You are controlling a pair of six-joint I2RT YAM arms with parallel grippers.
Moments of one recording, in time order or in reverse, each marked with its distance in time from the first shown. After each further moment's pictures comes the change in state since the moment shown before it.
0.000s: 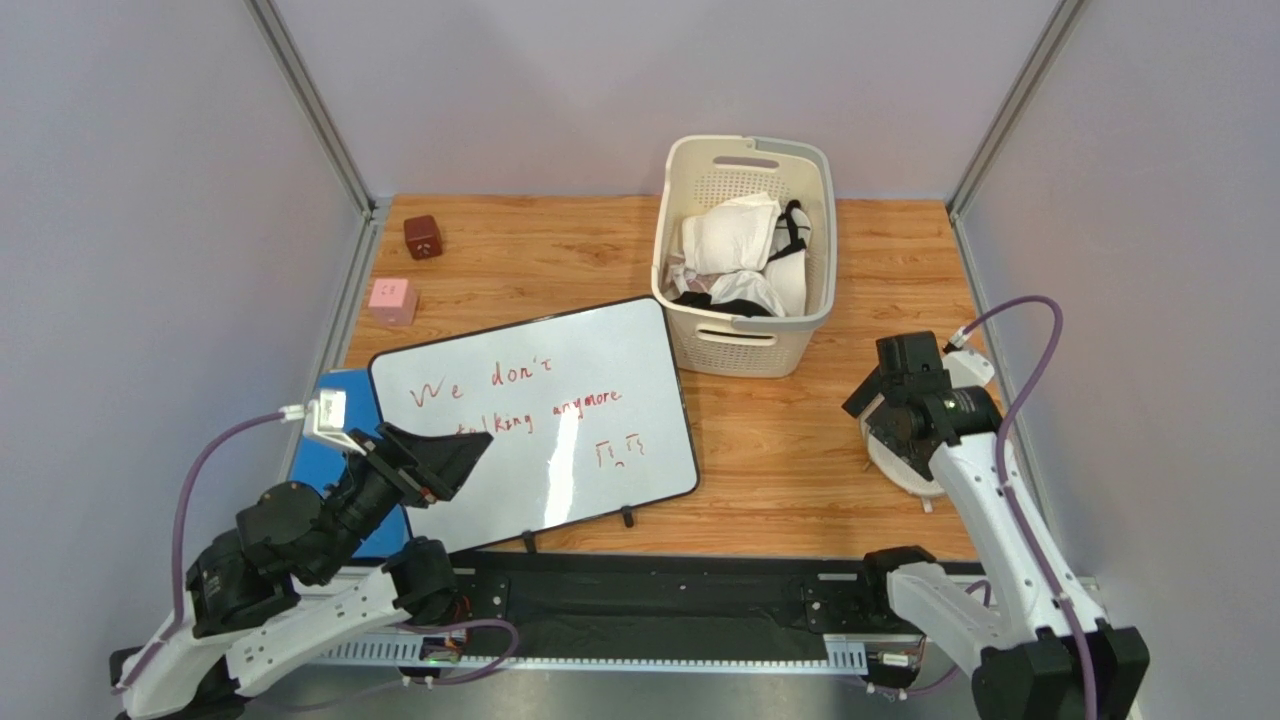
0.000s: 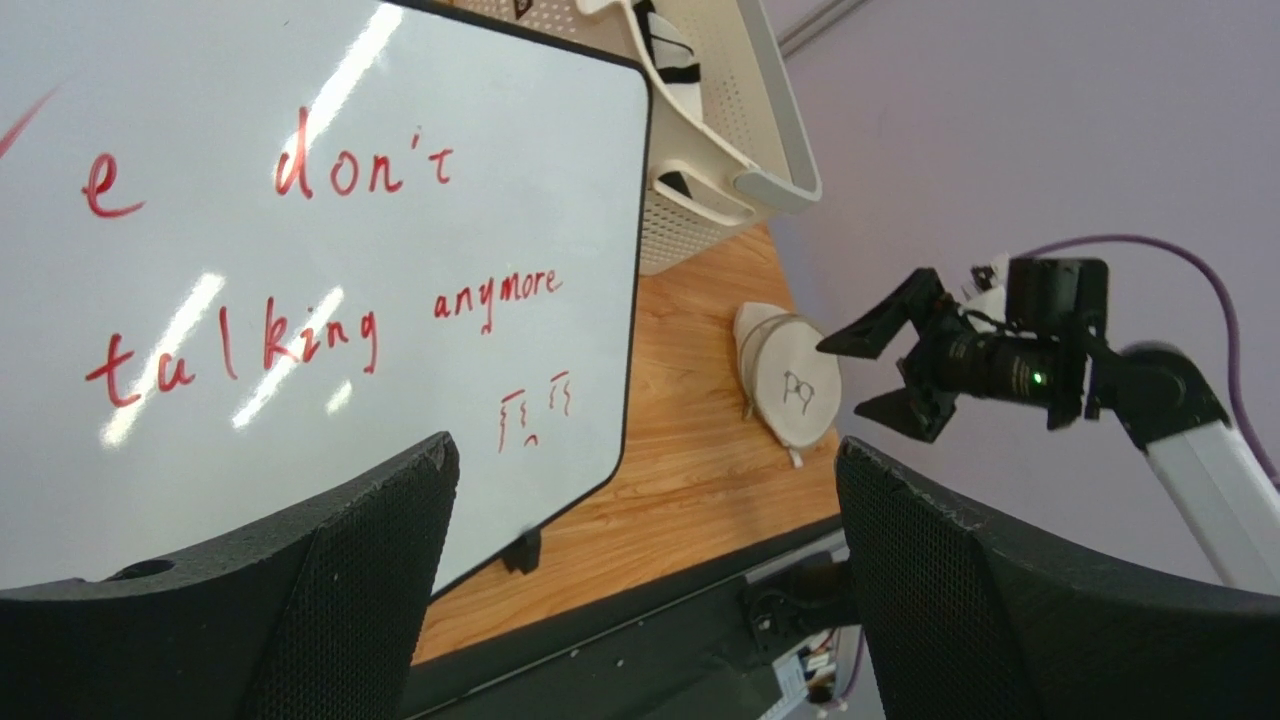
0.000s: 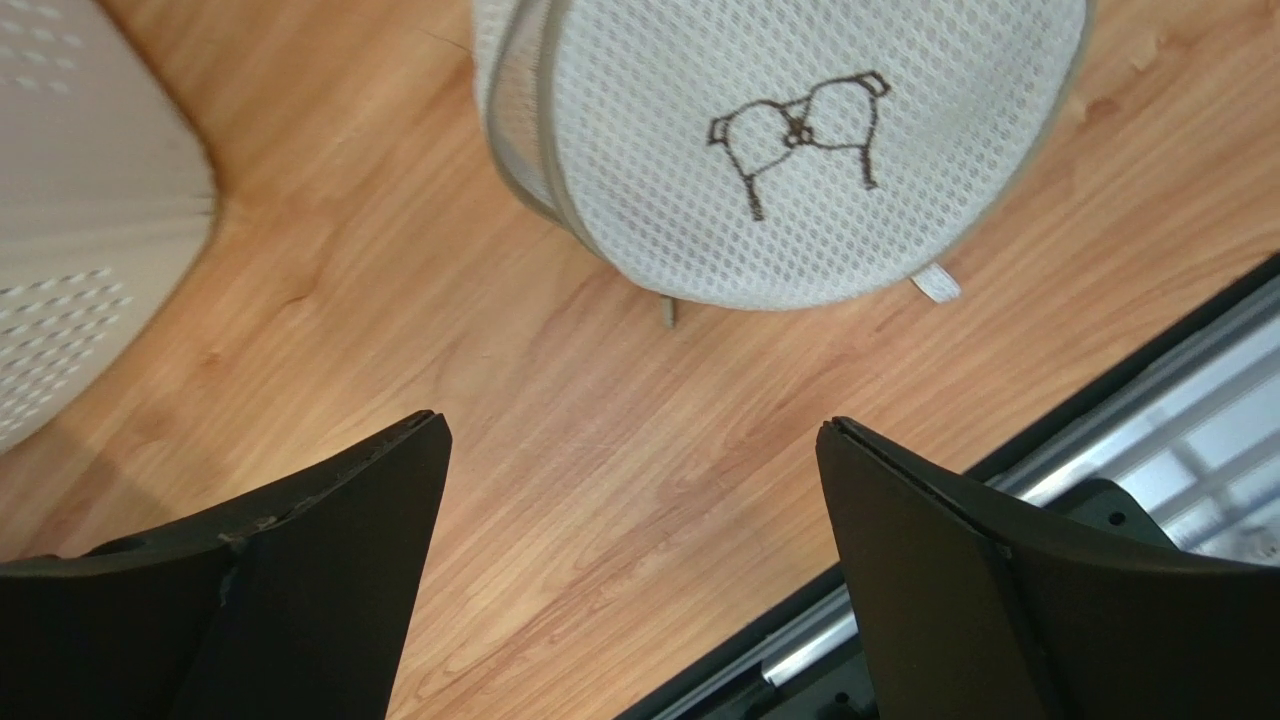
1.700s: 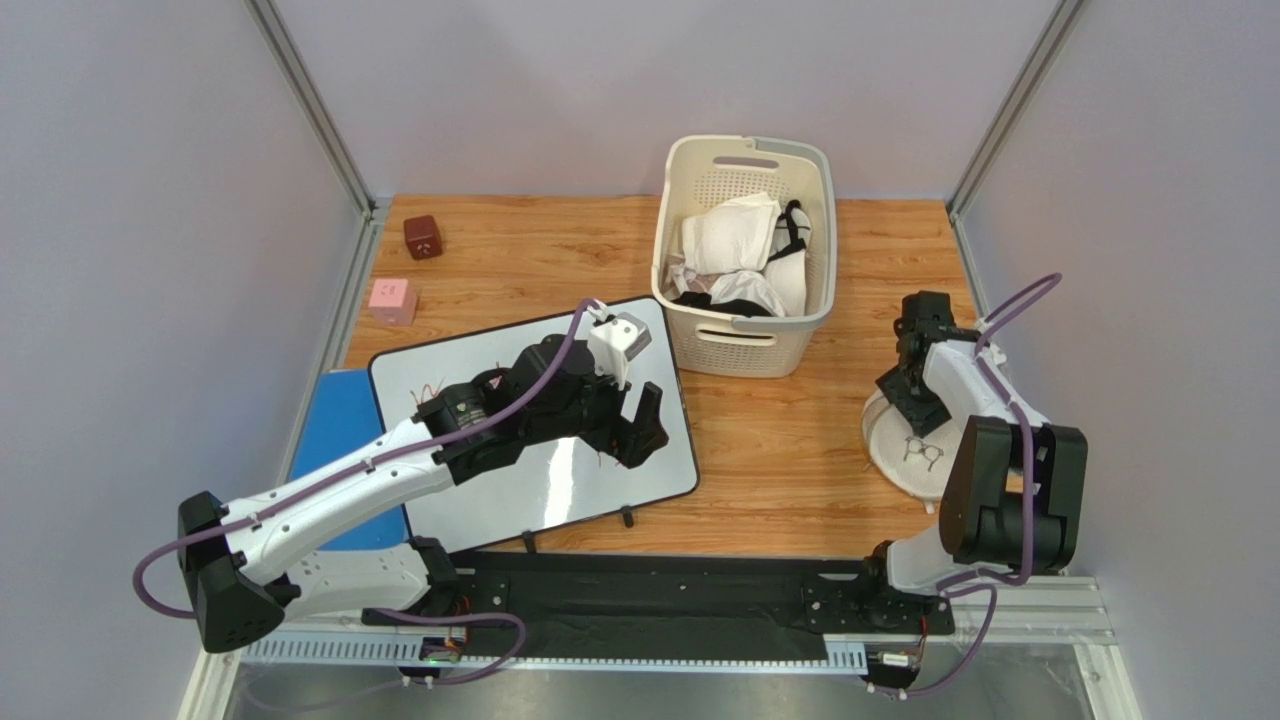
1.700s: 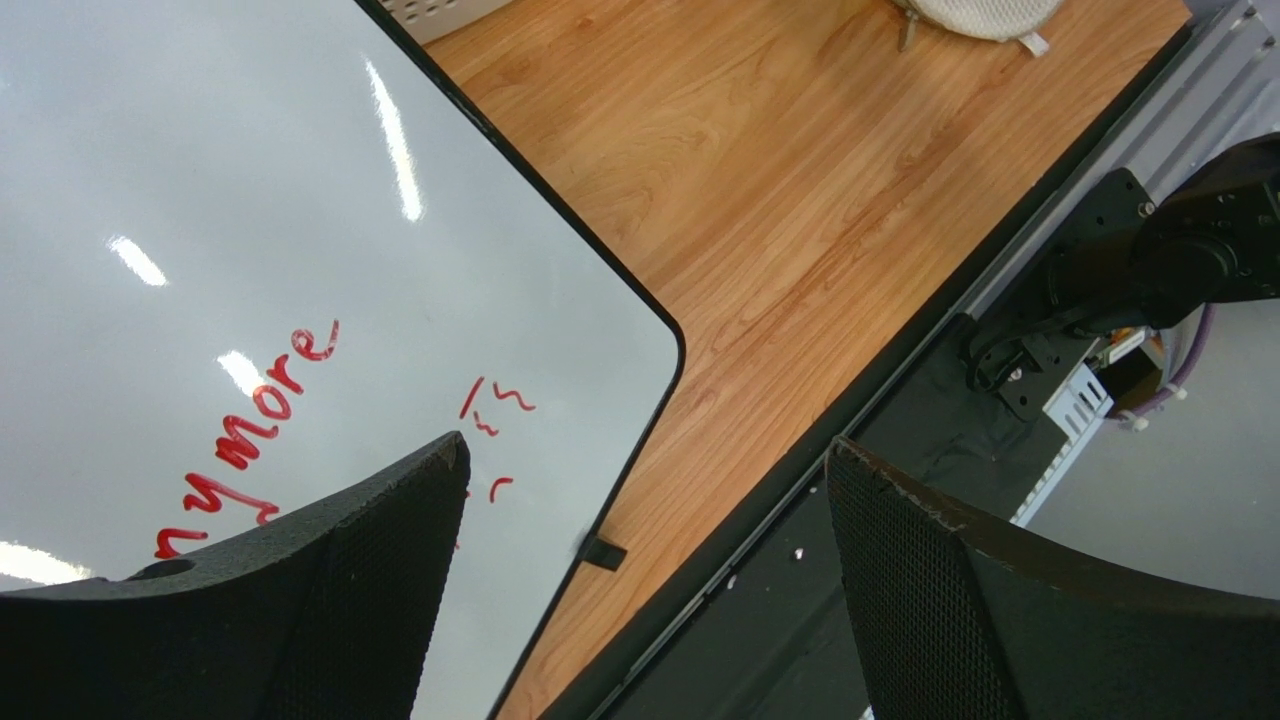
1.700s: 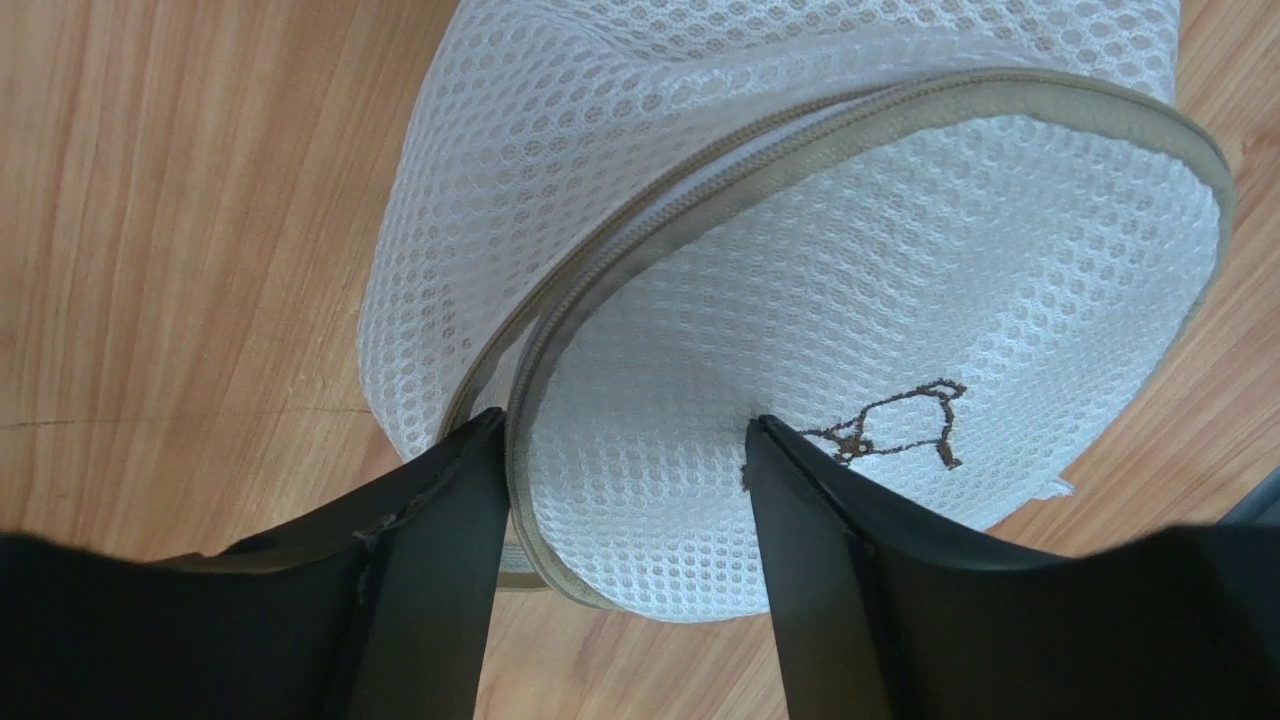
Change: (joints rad) left arm 0.103 1.070 0.283 0.315 0.554 0.566; right arm -0.320 0.577 0.076 0.291 -0.025 0.021
